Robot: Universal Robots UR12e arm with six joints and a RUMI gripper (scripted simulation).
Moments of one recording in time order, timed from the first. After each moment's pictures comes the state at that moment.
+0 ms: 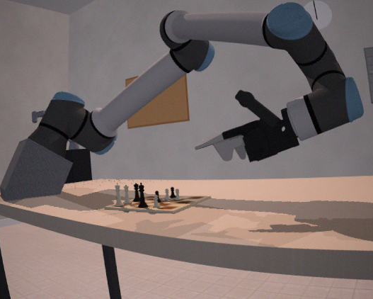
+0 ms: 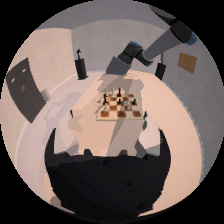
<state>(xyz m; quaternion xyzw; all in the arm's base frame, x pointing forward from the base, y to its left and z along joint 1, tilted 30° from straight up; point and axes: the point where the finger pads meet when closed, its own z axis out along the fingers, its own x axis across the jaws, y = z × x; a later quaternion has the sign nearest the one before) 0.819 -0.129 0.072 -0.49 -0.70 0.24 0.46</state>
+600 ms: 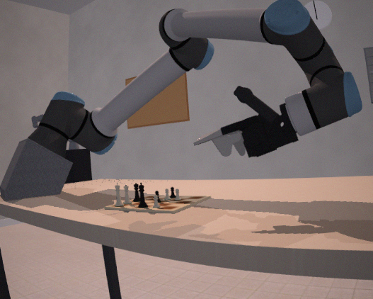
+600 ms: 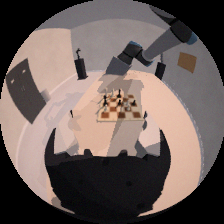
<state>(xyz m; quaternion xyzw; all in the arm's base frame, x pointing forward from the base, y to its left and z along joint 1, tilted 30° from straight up) 0.816 -0.133 0.079 -0.49 -0.70 0.24 0.46</state>
